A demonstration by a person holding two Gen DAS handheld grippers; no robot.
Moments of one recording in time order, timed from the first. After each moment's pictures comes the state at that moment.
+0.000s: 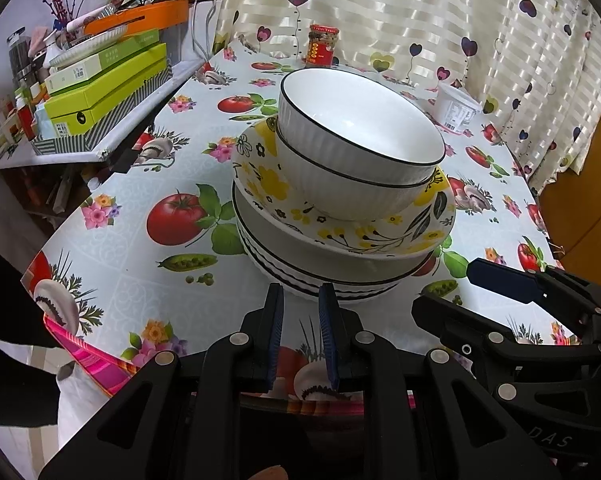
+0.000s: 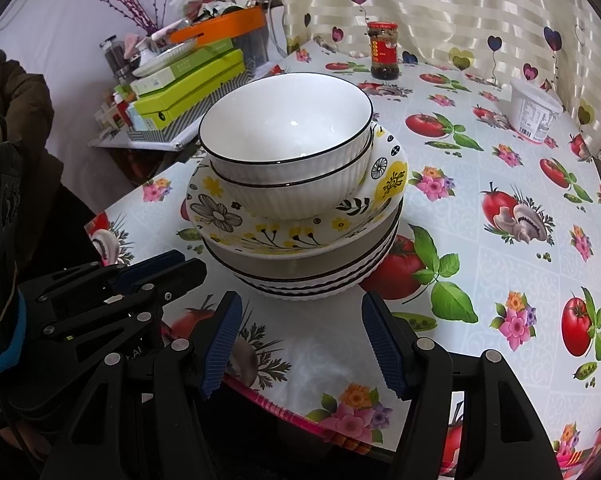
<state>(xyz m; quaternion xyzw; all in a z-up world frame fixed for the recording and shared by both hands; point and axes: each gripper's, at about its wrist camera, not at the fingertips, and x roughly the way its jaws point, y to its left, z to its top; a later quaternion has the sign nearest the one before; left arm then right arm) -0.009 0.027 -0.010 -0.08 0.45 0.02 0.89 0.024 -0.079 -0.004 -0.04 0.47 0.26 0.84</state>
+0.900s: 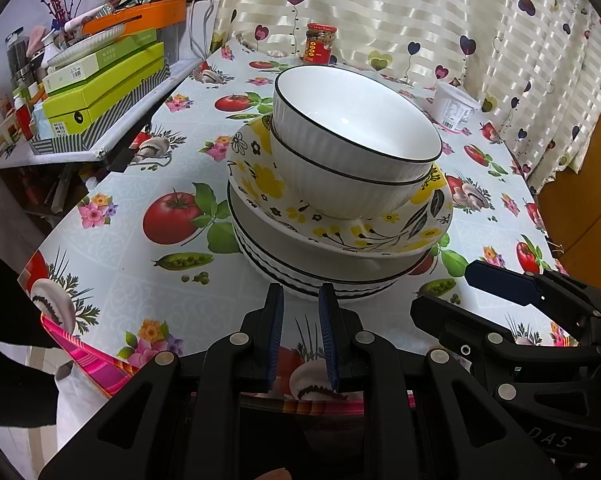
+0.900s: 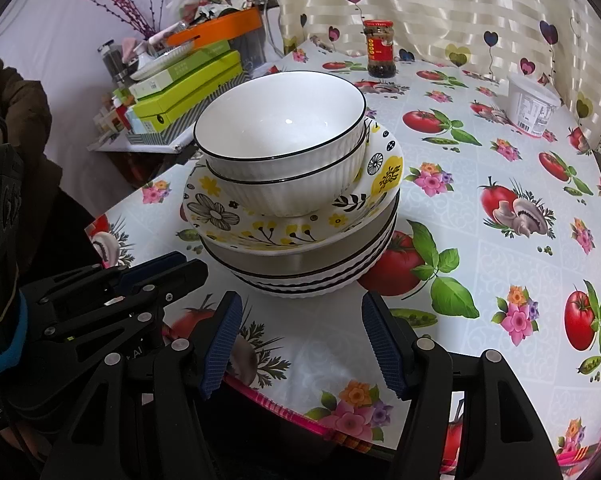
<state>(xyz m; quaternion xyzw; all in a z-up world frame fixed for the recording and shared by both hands) -0.009 0.024 -0.011 -0.08 0.45 0.02 0.89 0.024 -0.082 -0.007 -0.04 0.47 0.26 0.84</state>
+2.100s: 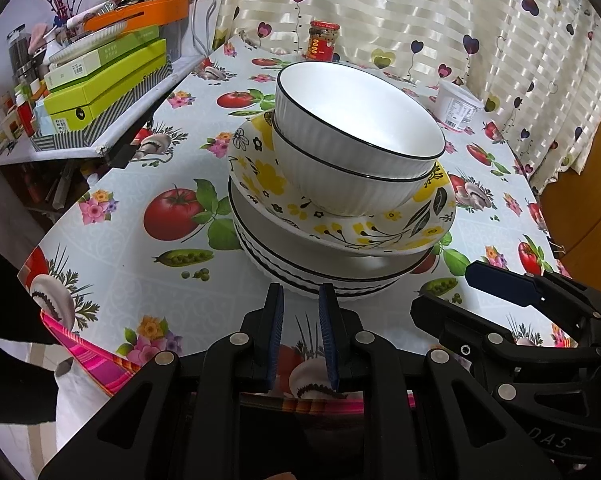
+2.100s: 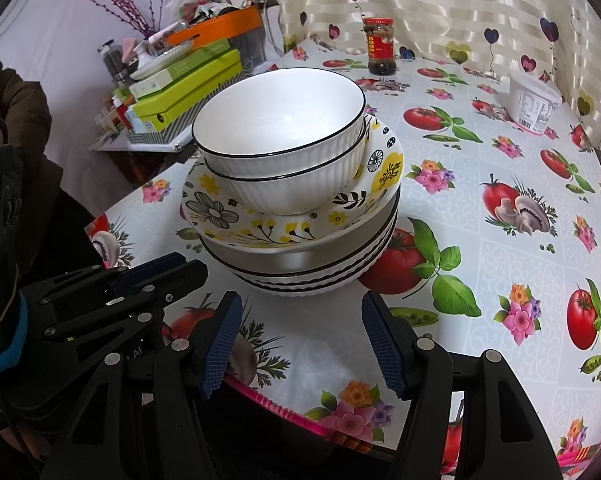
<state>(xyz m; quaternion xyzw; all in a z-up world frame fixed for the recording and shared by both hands) -0.007 0.026 -0.013 -0.09 0.46 0.02 0.89 0.024 -0.081 -0.009 -0.04 0.47 0.26 0.84</state>
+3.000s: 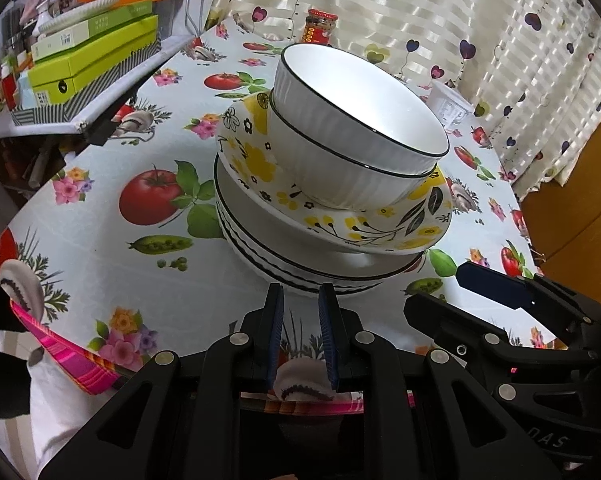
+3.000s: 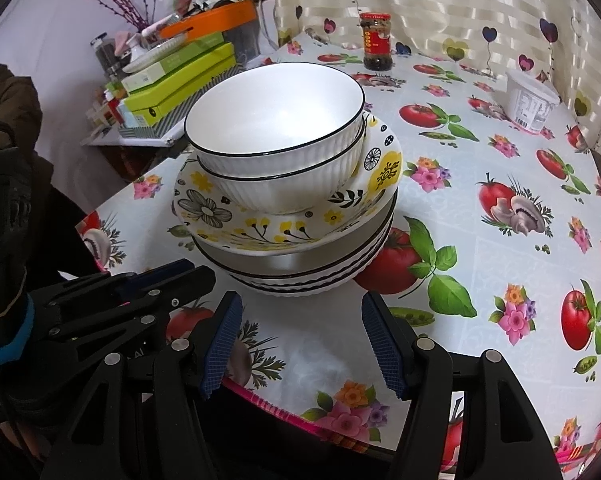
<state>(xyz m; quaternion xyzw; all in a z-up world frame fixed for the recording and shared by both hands) -0.002 0.034 -0.026 -0.14 0.47 -0.01 0.87 0.026 -0.074 -0.009 -0.05 0.48 0.25 0.84</state>
